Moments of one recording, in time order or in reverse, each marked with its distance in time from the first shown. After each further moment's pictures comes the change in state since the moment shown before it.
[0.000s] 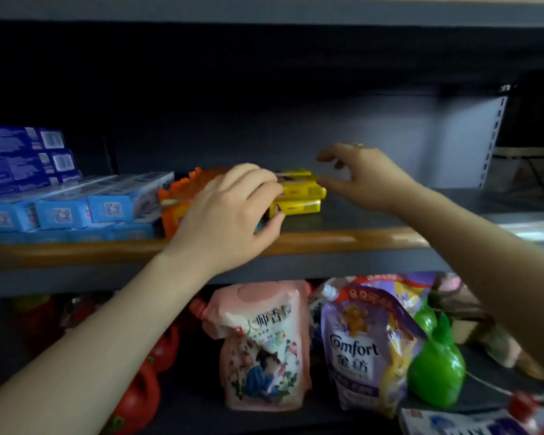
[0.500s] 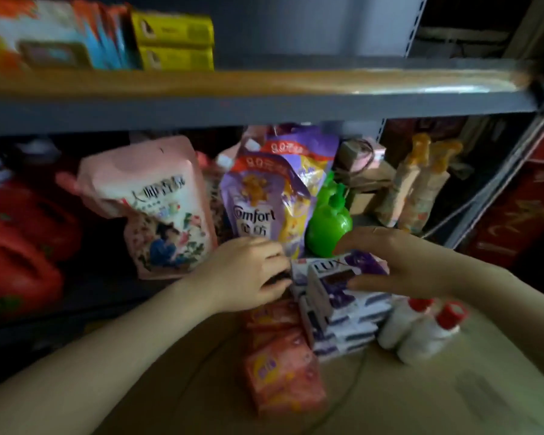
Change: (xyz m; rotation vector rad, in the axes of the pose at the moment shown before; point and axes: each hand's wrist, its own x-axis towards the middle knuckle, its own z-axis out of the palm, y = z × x) left_hand -0.094 0.202 0.074 -0.559 -0.620 0.152; right_hand -0.291 0.054 -0.021 0.223 -0.667 0.056
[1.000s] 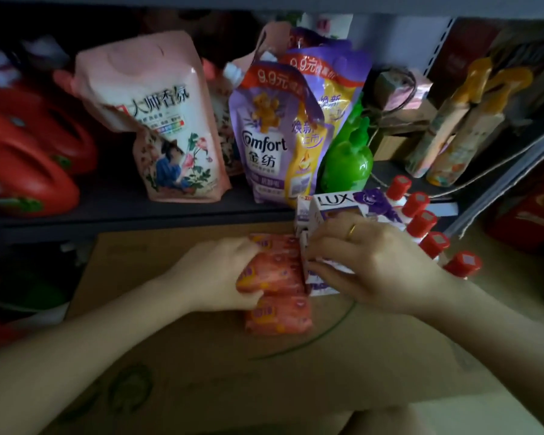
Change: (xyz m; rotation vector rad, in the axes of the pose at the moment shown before) left_hand -0.064 0.046 0.057 -0.142 -0.357 -0.525; right_hand -0.022 -0.044 0.057 -0.086 0.212 -0.341
